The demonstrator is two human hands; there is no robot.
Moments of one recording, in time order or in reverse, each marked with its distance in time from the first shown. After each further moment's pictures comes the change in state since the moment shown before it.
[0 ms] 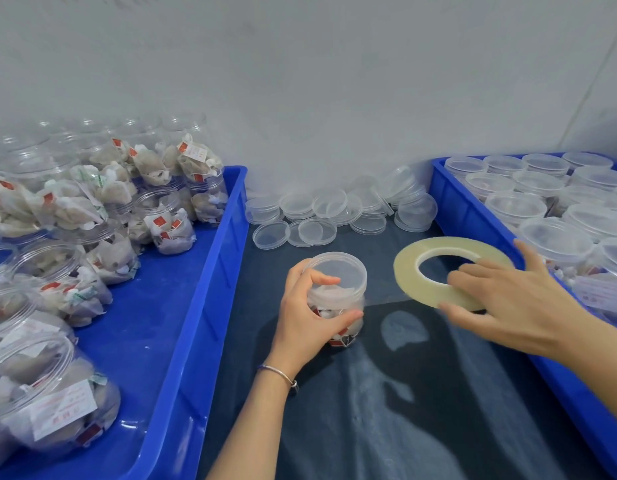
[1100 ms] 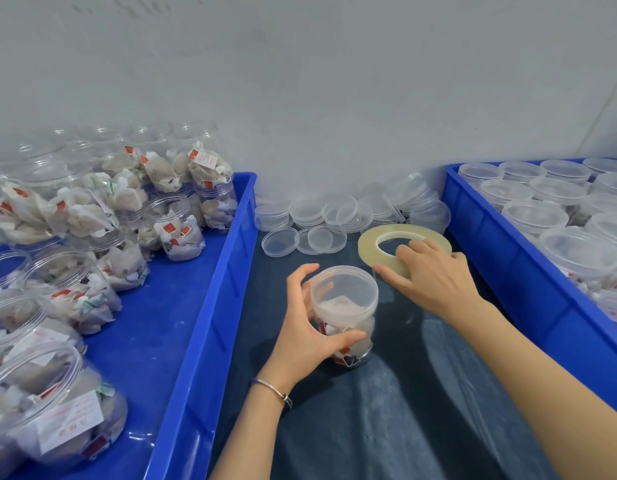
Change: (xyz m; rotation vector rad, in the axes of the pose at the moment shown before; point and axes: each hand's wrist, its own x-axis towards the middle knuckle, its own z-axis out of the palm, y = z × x) left_hand 0.000 -0.003 -0.017 -0.147 -0.147 -0.173; right_hand 0.101 -0.051 0.035 0.298 0.267 0.165
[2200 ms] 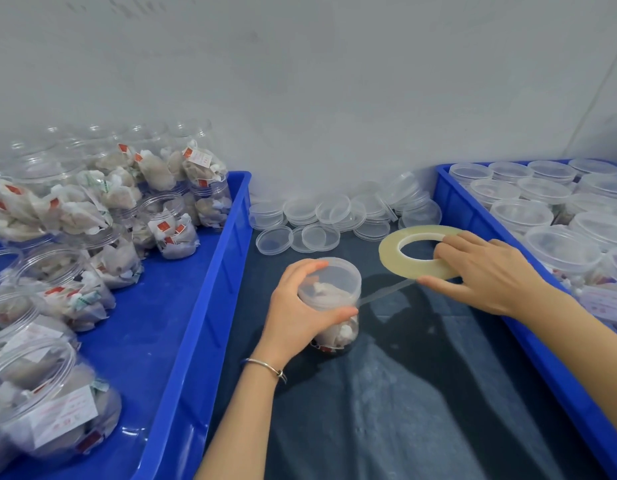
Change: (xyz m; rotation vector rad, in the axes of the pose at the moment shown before) left_hand 0.013 0.019 0.001 0.188 0.123 0.040; right_hand -0.024 0.058 -0.050 -0.280 -0.089 -0.230
